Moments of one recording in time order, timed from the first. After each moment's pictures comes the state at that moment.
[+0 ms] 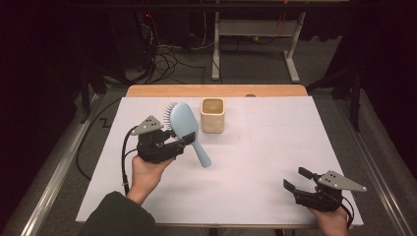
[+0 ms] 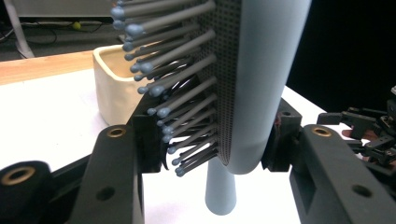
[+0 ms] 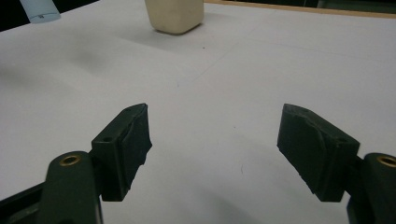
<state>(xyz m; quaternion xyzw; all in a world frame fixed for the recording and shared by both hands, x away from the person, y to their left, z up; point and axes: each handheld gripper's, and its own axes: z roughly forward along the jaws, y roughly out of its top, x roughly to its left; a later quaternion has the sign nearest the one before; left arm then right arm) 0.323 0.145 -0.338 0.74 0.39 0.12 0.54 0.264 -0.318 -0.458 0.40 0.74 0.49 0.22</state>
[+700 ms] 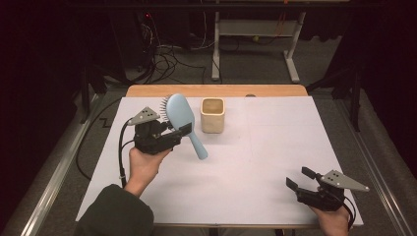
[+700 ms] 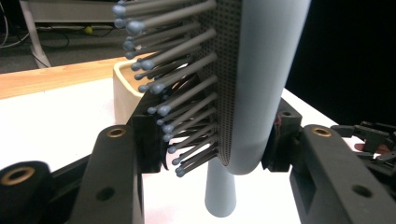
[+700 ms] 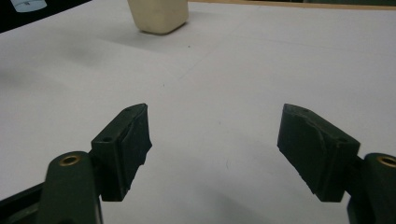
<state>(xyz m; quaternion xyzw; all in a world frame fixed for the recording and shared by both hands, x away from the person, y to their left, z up) 0.338 0.151 -0.327 0.73 0.40 0.13 0.54 0.266 -0.323 -0.459 0.43 0.73 0.49 0.23</state>
